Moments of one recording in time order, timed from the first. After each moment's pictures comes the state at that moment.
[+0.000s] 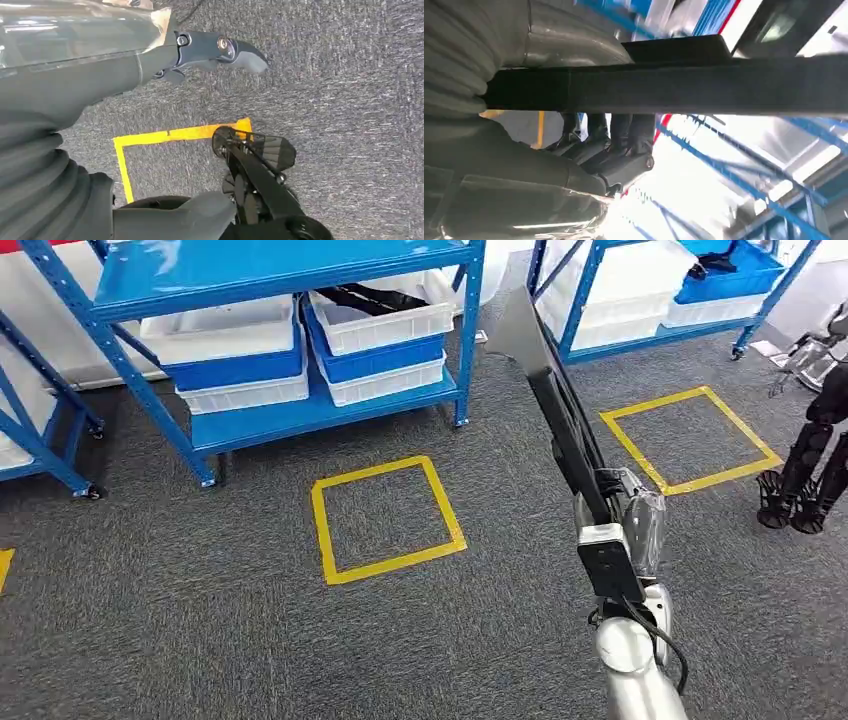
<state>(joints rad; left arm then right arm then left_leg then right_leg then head) -0.05 -0.11 0.49 -0.20 -0.24 0.14 -0.24 -0.16 -0.02 0.06 -1.58 0.59 -0.43 -0.34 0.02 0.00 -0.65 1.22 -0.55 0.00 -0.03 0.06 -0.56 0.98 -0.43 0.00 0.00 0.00</state>
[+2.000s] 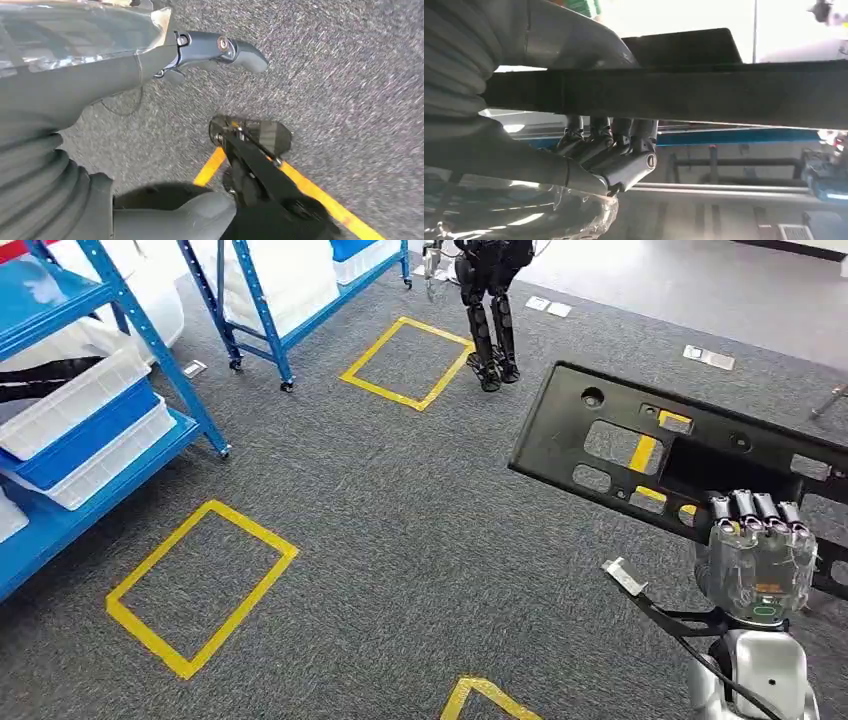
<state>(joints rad) -0.05 -0.11 0.56 -0.20 -0.33 0.08 -0.24 -0.03 -0.19 -0.19 -1.74 1.57 -0.69 -0.09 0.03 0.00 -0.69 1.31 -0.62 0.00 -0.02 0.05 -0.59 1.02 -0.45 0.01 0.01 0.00</state>
